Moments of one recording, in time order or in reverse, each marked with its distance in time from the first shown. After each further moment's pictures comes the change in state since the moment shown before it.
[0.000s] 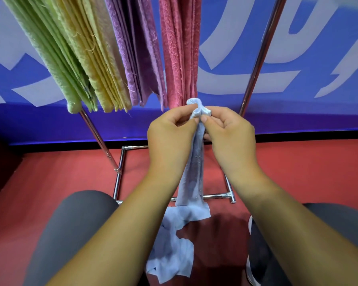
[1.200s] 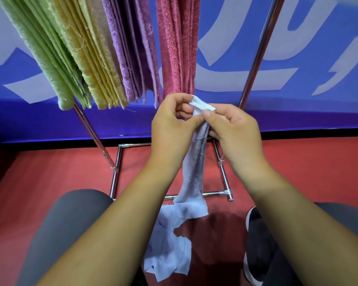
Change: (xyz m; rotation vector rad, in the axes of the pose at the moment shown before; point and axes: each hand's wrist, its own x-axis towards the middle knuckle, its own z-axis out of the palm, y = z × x) left_hand 0.019 -0.015 0.007 0.086 -0.026 0.106; right_hand 0.007 0.002 -0.013 0.079 -0.067 0.057
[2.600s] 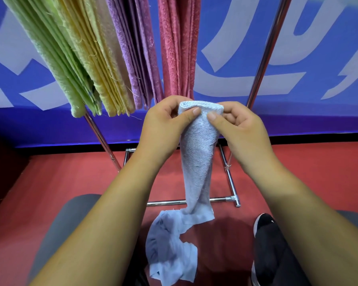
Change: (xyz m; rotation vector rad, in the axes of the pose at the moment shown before) left_hand 0.026 0.005 -0.031 -0.013 -0.188 0.034; right_hand 0.013 -0.006 -0.011 0.012 -0.120 -0.078
